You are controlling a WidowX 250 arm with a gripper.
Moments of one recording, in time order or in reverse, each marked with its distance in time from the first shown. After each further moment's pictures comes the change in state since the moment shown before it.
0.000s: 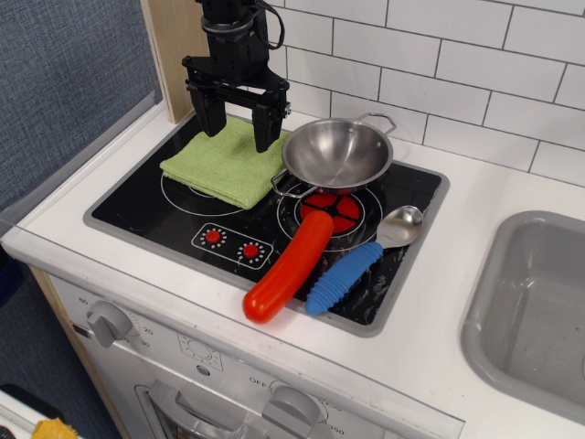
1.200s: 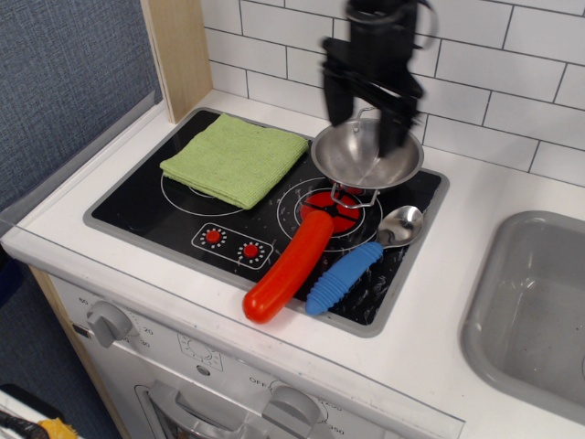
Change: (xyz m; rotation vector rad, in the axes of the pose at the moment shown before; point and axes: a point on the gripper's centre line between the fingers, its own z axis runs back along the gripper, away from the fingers) arm 0.024 -0.126 0.019 -0.004 -0.041 -0.402
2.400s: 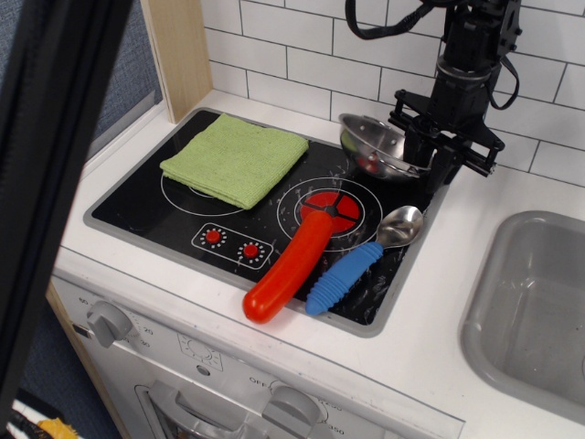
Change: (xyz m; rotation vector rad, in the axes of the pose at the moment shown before) arm 0.037 -0.032 -0.049 0.009 0.136 0.083
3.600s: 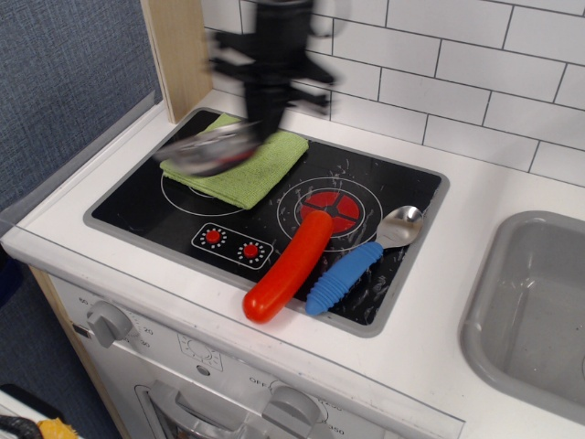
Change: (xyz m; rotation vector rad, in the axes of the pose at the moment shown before) arm -0.145 0.098 0.071 0.102 -0.022 0.395
